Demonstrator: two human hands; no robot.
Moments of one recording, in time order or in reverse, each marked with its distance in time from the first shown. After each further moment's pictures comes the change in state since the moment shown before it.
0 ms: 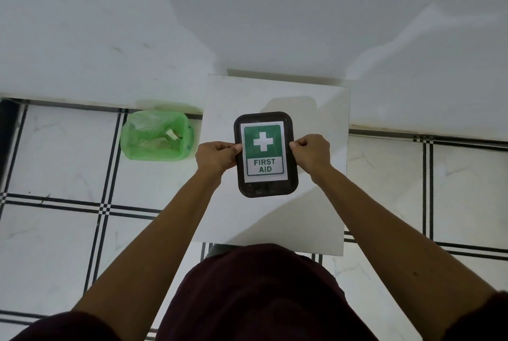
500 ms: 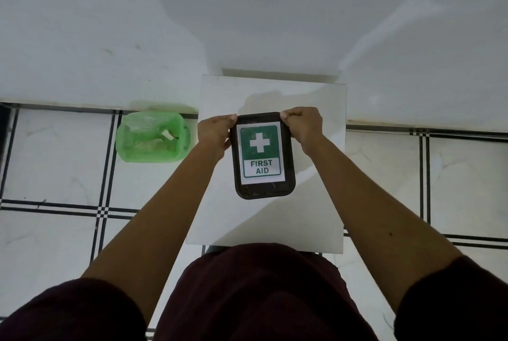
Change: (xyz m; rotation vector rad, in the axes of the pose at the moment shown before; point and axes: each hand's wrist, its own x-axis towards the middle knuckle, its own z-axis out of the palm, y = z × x) left_hand 0.028 0.050 0.019 -0.166 -0.053 -0.095; right_hand 0.037 -0.042 -0.008 0.280 -0.010 0.037
